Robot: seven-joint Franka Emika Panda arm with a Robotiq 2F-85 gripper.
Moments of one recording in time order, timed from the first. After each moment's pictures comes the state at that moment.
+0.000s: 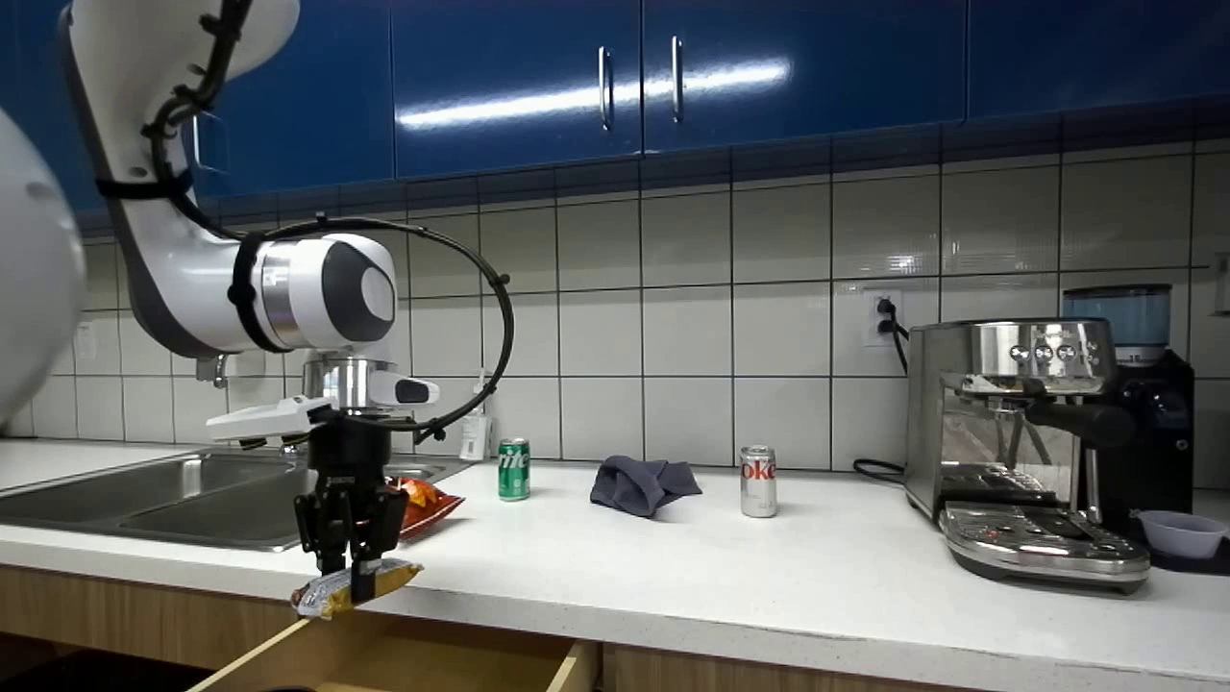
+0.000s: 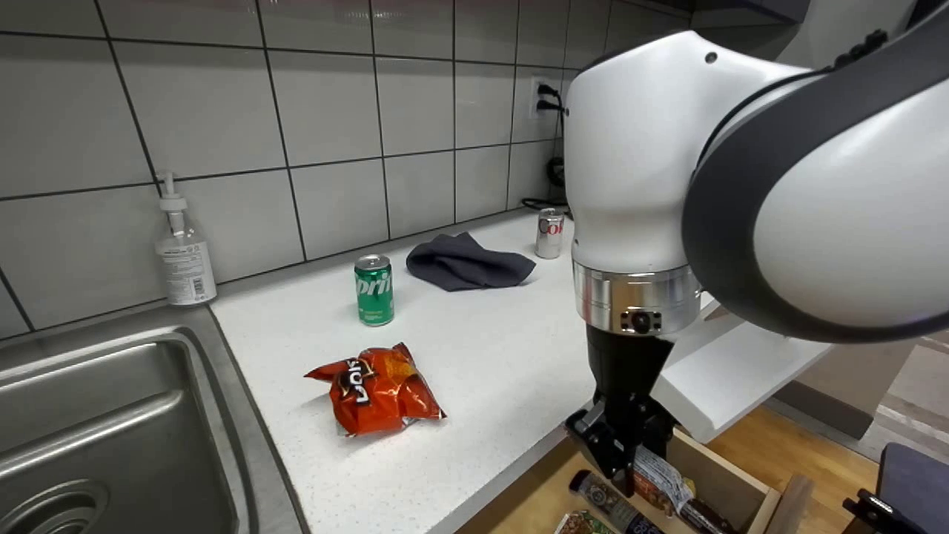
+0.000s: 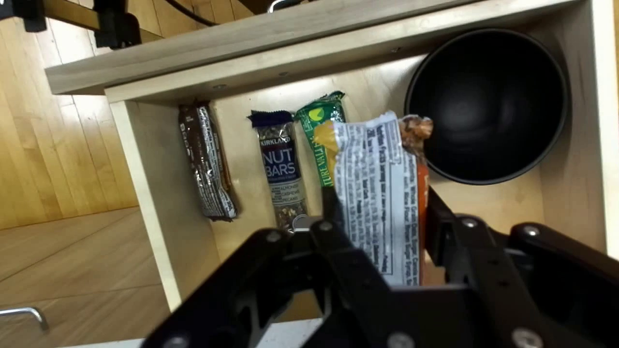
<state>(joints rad) 0.22 0.03 0.04 -2.57 -0.08 2.41 0.50</state>
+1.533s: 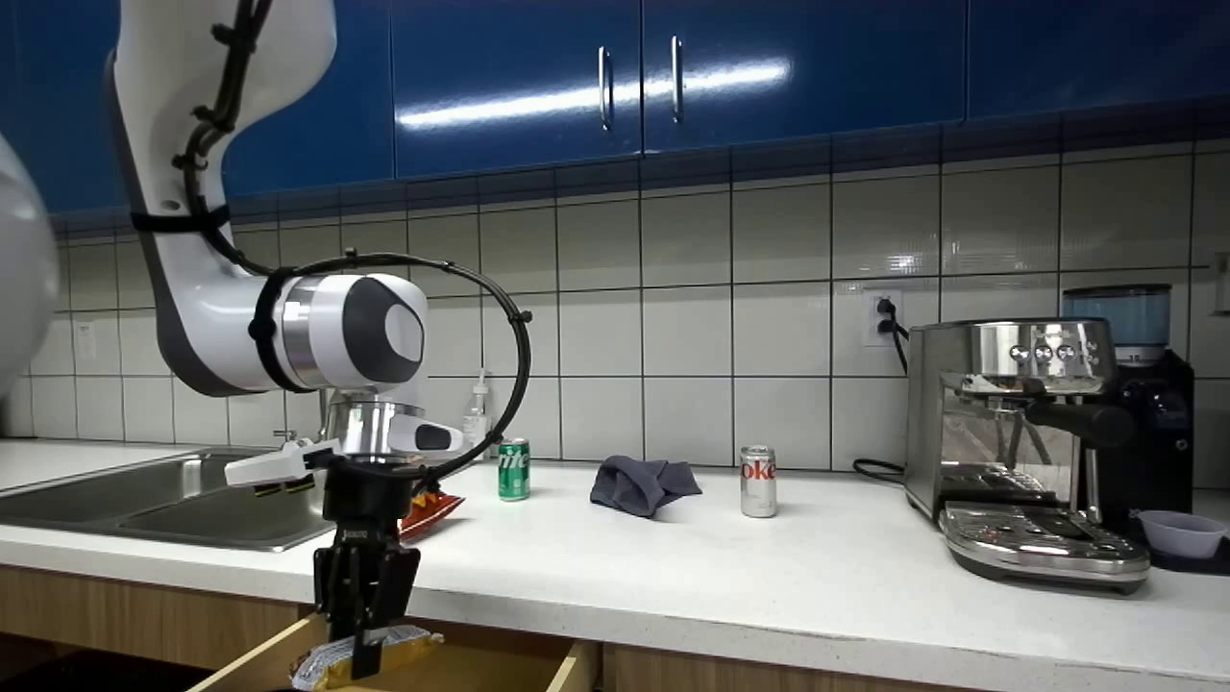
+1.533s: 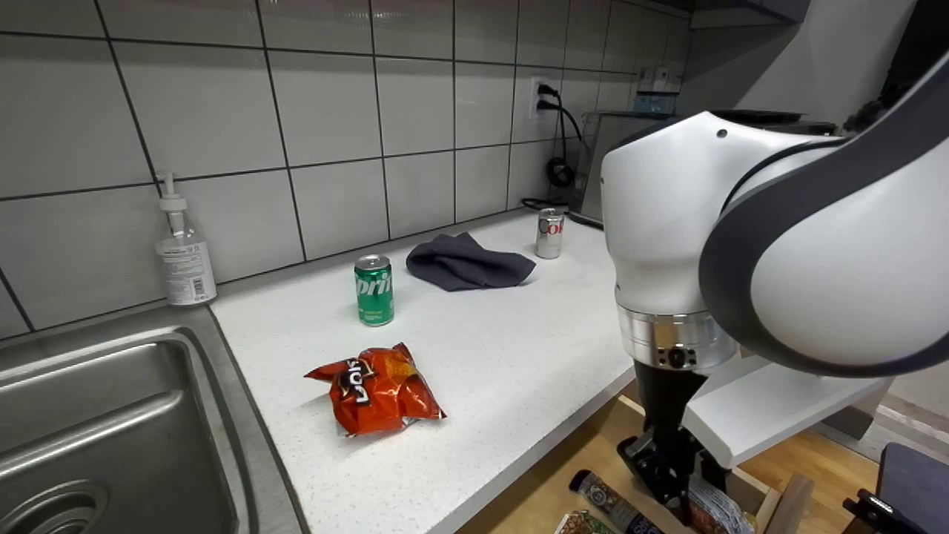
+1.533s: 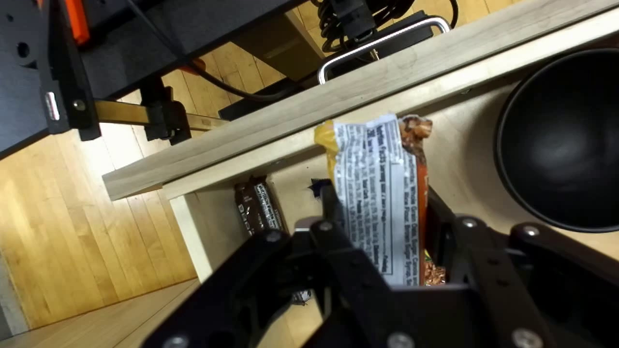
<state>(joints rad) 0.13 0.08 0.04 -2.64 -0.07 2.41 0.57</state>
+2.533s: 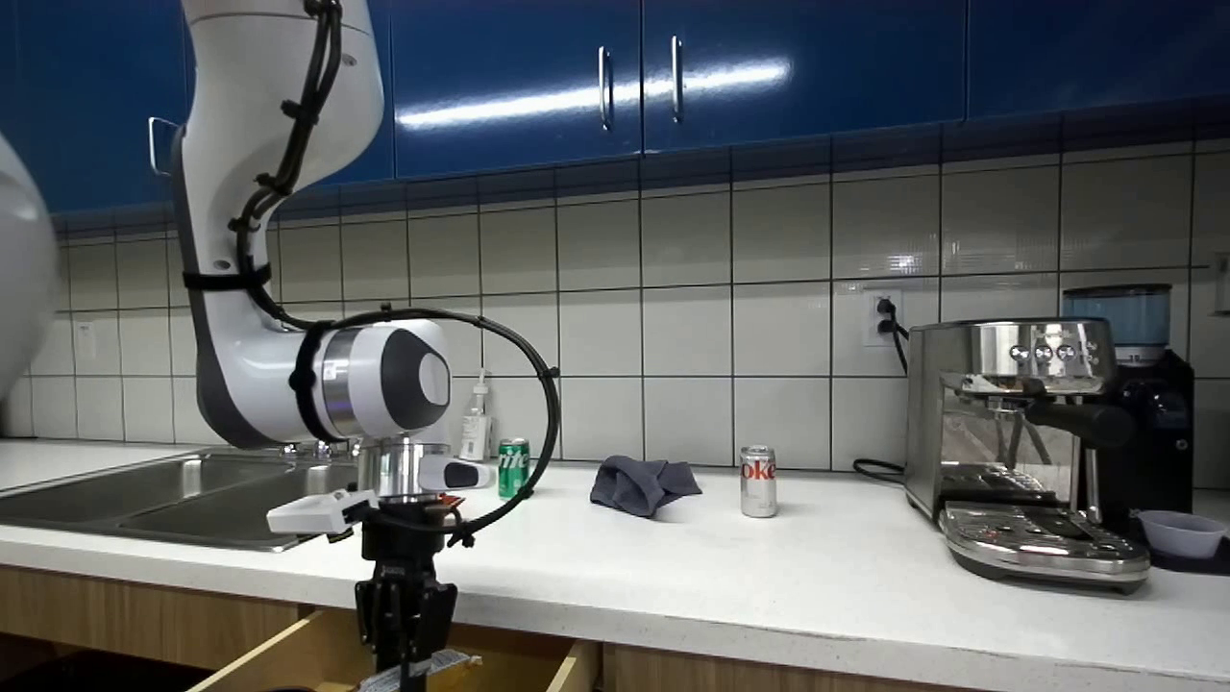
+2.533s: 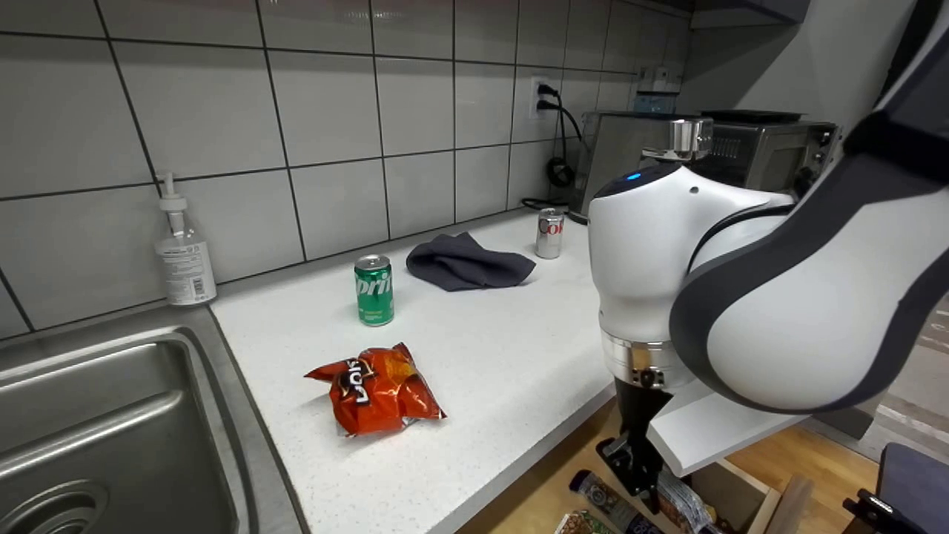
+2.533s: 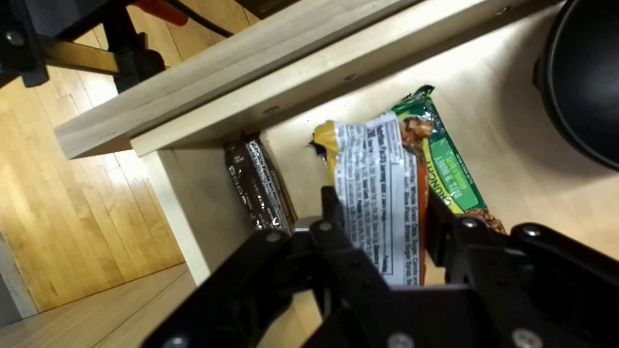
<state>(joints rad) 0.13 0.24 -0.02 -2.58 -0.16 2.56 0.63</state>
